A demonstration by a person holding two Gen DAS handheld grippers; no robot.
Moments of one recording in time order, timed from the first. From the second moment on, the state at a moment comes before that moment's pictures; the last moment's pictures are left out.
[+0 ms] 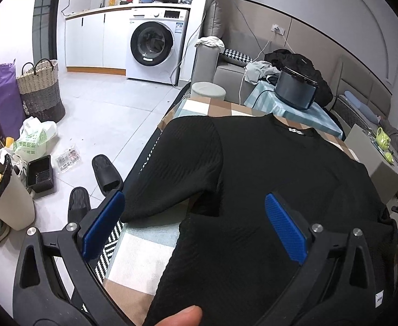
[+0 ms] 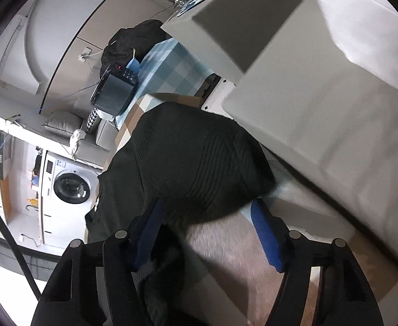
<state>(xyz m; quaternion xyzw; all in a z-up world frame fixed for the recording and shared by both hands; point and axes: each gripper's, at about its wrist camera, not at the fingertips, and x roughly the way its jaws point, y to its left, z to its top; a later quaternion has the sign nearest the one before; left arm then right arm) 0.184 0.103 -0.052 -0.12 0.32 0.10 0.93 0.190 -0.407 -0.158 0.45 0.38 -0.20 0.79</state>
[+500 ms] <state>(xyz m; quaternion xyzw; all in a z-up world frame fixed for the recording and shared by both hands) 0.183 0.093 -0.064 -0.11 0.32 0.09 0.94 0.243 -0.371 -0.099 0.24 0.37 -0.24 0.86</state>
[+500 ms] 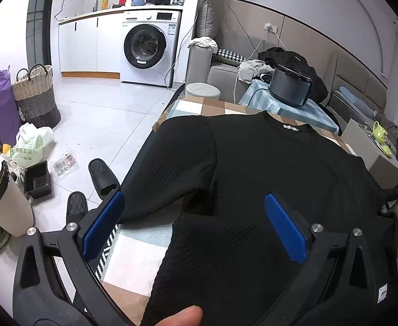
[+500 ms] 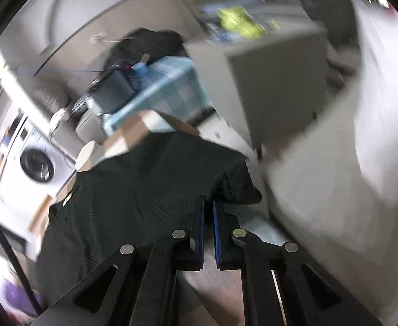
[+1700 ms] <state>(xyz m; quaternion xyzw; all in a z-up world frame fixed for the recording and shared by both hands) 0.180 0.108 -0.074 -0.14 0.33 0.10 0.93 0.336 -0.327 -0.152 0.34 0.51 -0.03 0.79</state>
